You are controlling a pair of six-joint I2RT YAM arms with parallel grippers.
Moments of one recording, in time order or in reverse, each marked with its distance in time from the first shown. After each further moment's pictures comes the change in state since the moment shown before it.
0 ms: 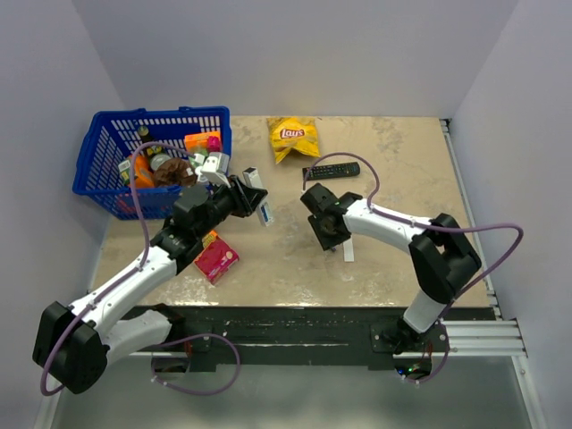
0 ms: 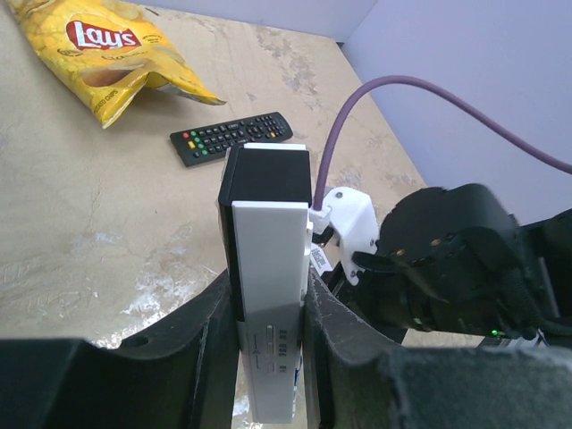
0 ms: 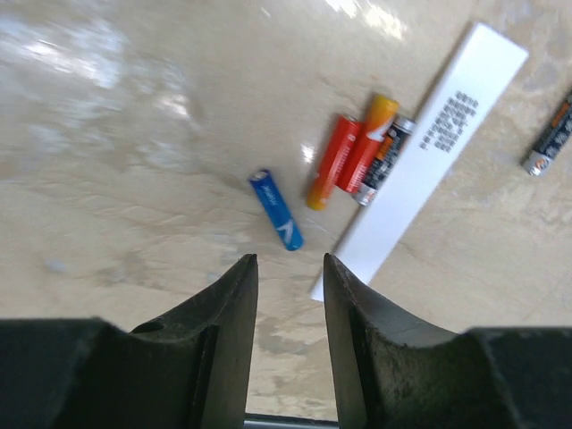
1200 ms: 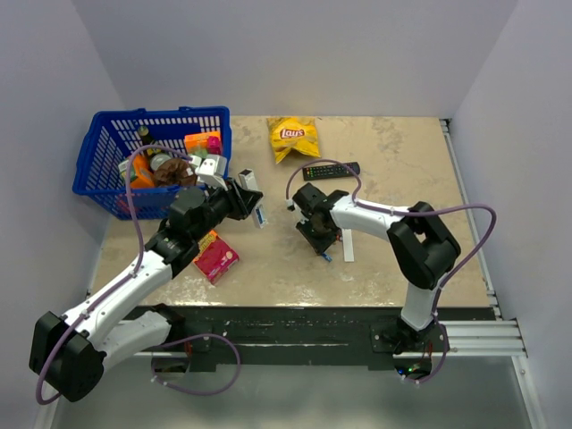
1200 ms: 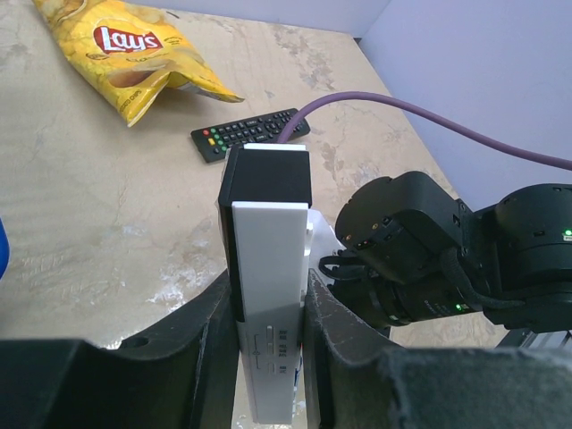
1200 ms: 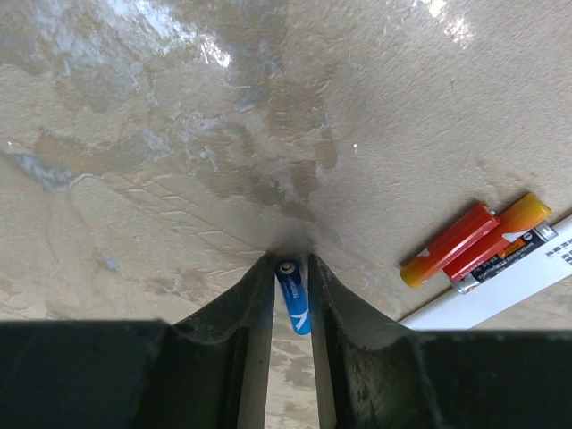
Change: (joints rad) left arm 0.000 -0.056 0.000 -0.072 -0.027 0.052; right arm 0.000 0.136 0.077 0.035 -0.231 -0.175
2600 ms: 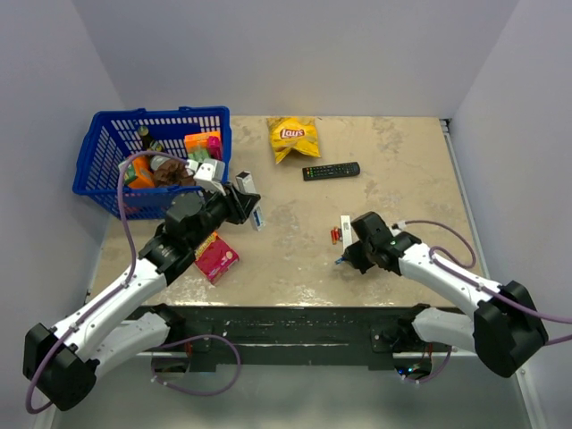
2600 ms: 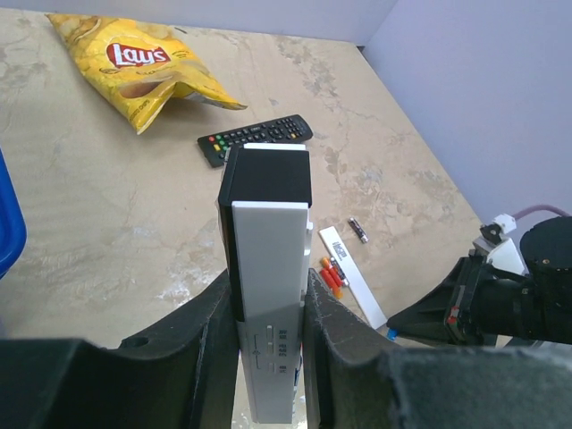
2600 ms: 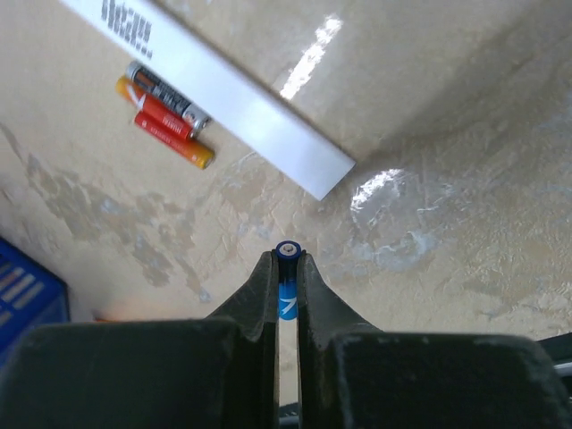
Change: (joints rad) left arm -0.048 -0.079 0.000 -0.059 -0.070 0.029; right arm -0.141 -0.683 -0.563 0.111 0.137 1.483
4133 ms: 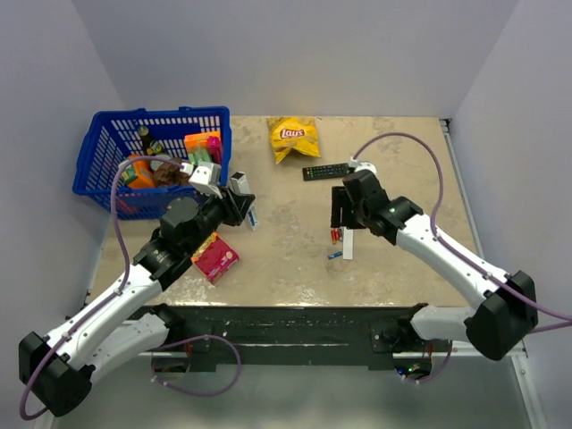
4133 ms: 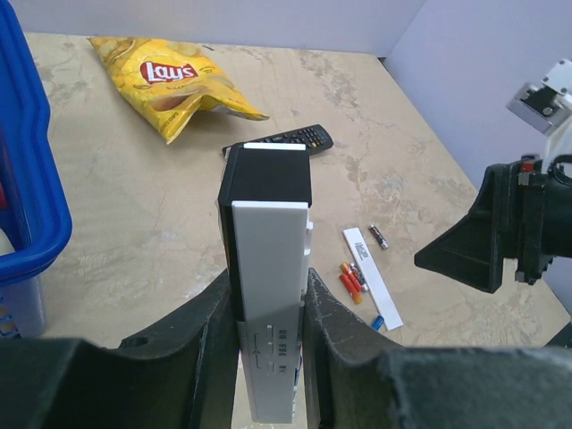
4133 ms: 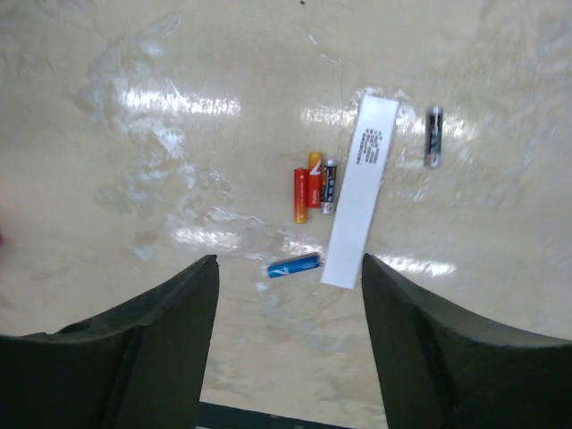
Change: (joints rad) left arm -0.031 -0.059 0.000 -0.049 -0.087 0.052; right arm 0.022 0.063 0.354 -0.036 0.109 -0.934
